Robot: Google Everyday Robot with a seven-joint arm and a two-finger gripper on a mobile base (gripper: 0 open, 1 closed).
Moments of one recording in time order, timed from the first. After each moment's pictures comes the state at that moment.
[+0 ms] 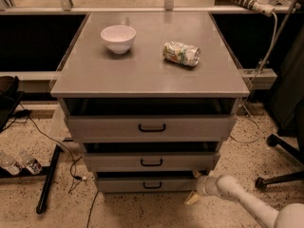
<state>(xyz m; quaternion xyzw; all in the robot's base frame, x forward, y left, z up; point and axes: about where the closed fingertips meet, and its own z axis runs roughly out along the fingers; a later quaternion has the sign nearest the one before) 0.598 -0.205 0.190 -0.60 0.71 0.08 0.37</state>
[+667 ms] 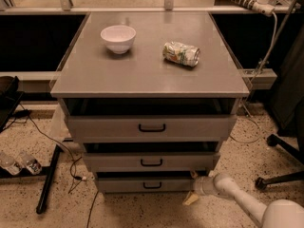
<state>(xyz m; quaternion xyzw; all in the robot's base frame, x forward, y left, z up) 0.604 -0.198 0.163 -0.60 0.71 0.10 0.35</state>
